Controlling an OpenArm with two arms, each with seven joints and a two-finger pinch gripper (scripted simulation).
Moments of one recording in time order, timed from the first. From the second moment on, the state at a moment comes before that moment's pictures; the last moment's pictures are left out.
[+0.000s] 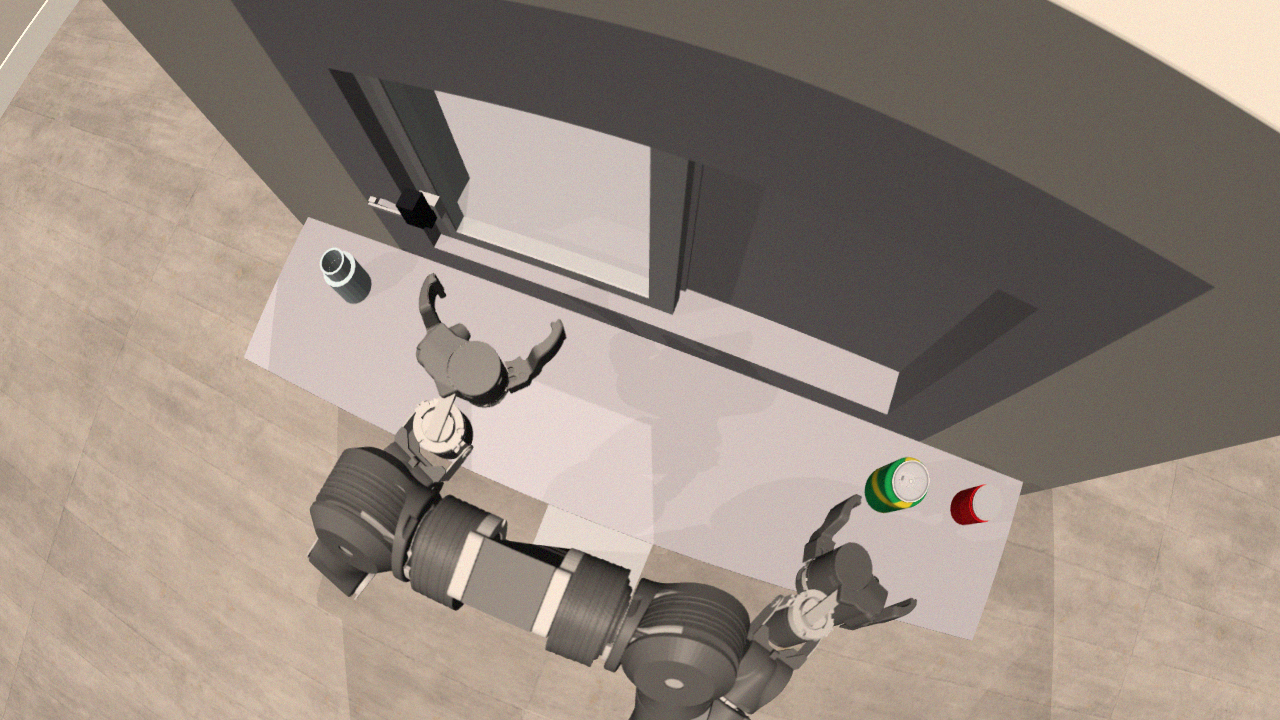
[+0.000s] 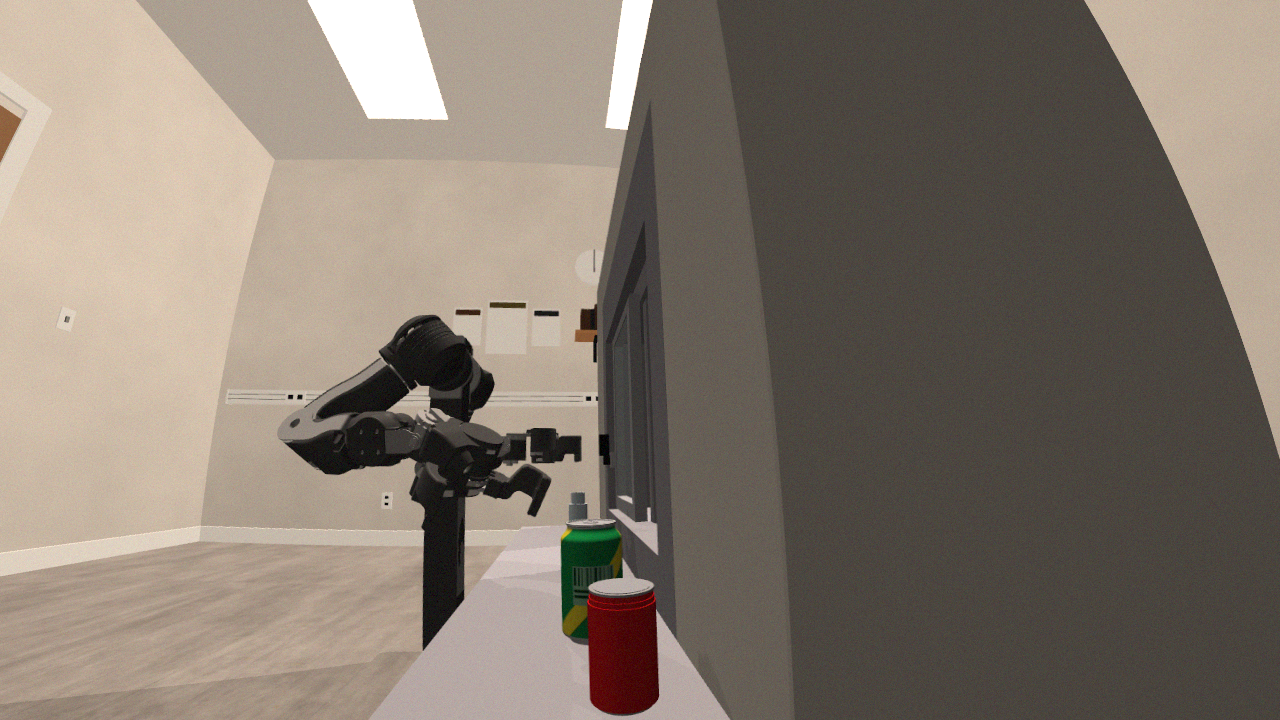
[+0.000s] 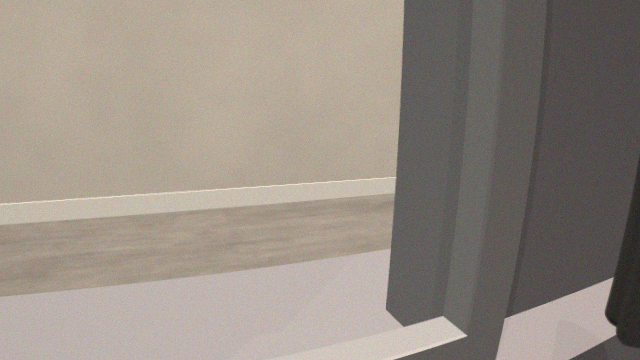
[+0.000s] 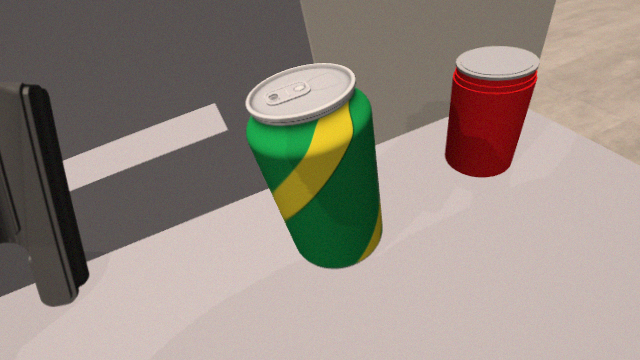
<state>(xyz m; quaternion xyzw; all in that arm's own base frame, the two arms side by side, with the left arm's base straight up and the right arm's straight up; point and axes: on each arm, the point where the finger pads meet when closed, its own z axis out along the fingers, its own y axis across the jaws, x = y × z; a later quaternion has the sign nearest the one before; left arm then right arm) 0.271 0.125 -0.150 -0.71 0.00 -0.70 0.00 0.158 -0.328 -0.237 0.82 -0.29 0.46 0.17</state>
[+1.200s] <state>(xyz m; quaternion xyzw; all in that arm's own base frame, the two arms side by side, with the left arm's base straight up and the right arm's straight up) 0.271 0.125 -0.150 -0.71 0.00 -0.70 0.00 0.159 -0.365 -0.242 0.82 -0.29 0.46 0.18</state>
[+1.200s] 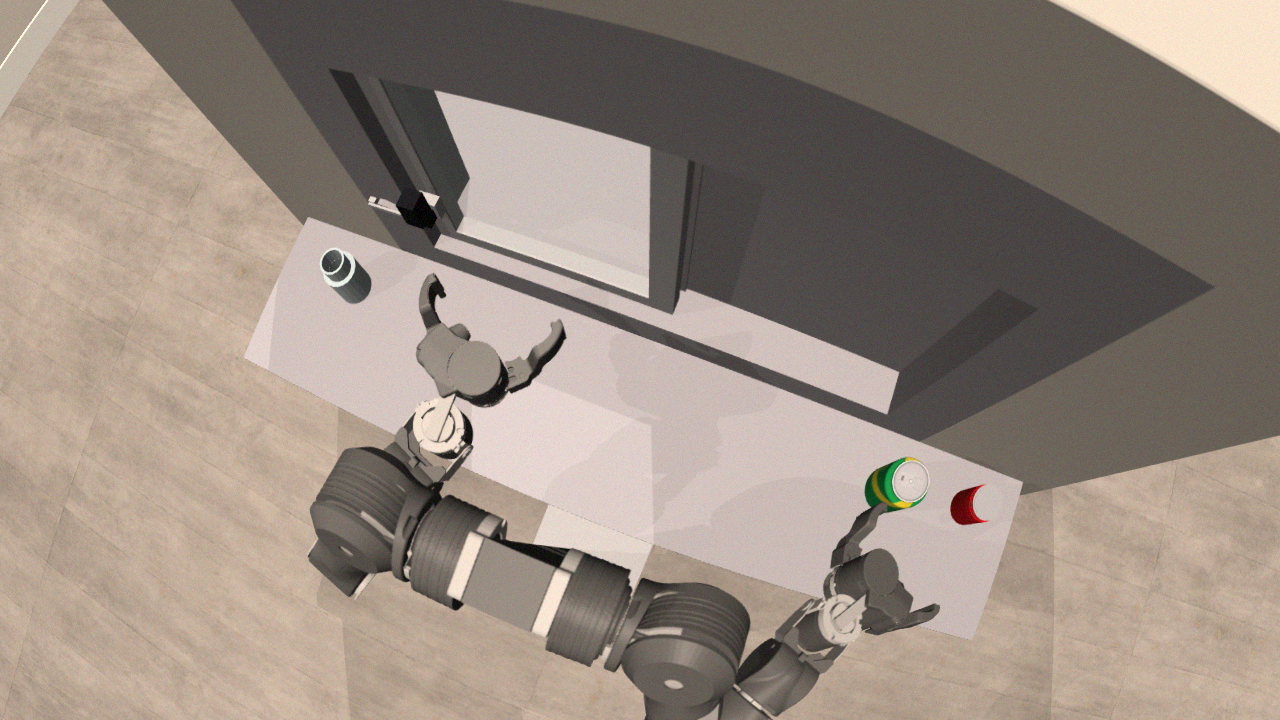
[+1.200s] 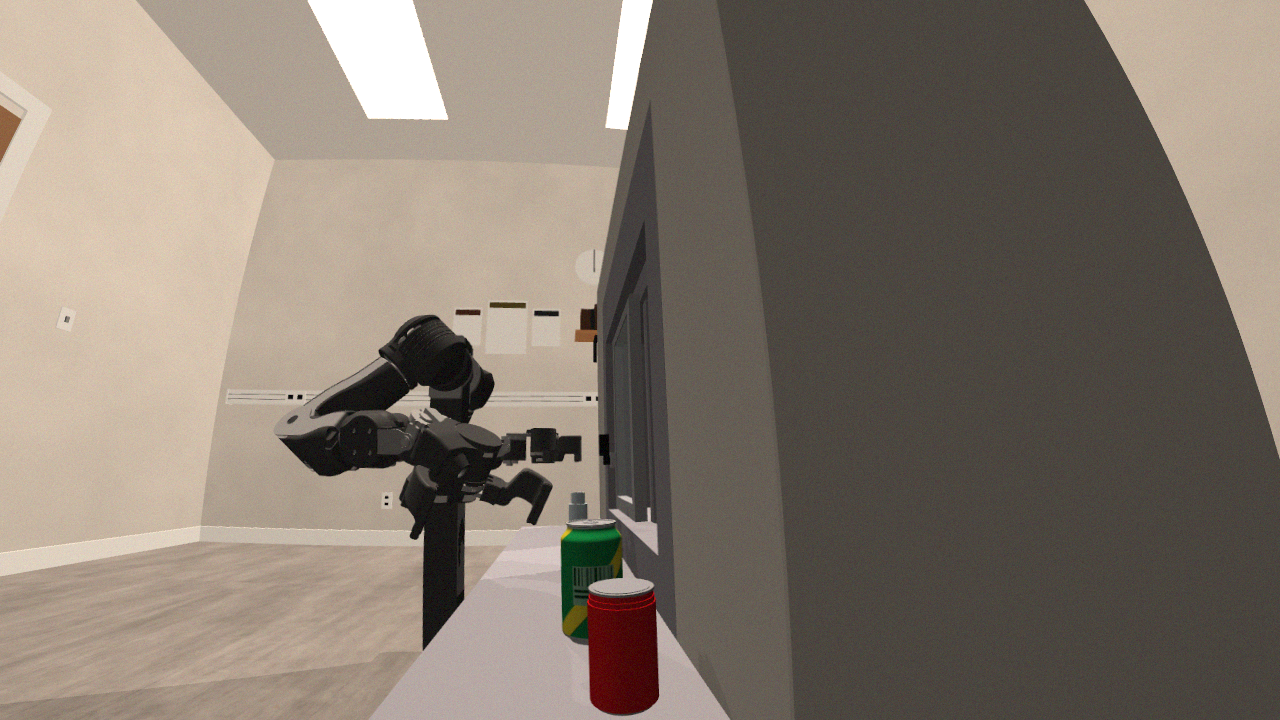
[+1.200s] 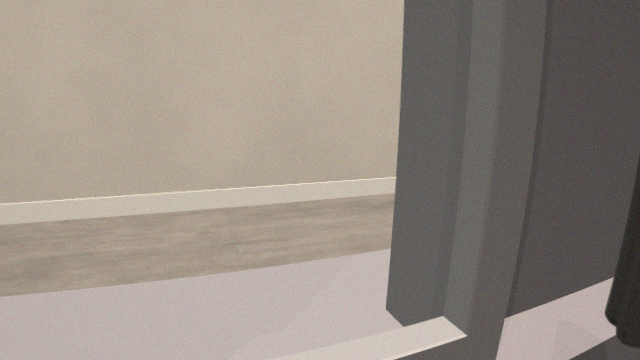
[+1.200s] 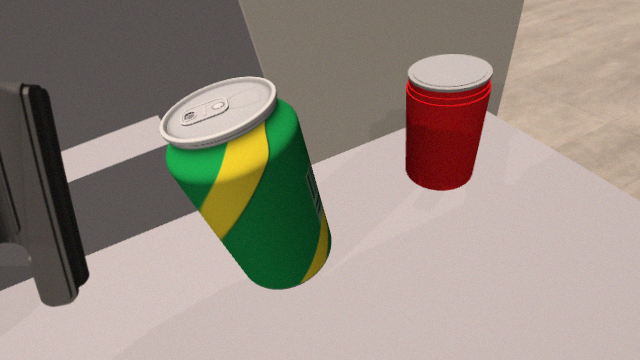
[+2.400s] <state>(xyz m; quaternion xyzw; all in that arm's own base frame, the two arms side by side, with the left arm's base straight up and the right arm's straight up) 0.271 0.125 -0.150 -0.71 0.00 -0.70 0.00 0.167 -0.434 -0.252 0.82 -0.30 0.46 0.17</state>
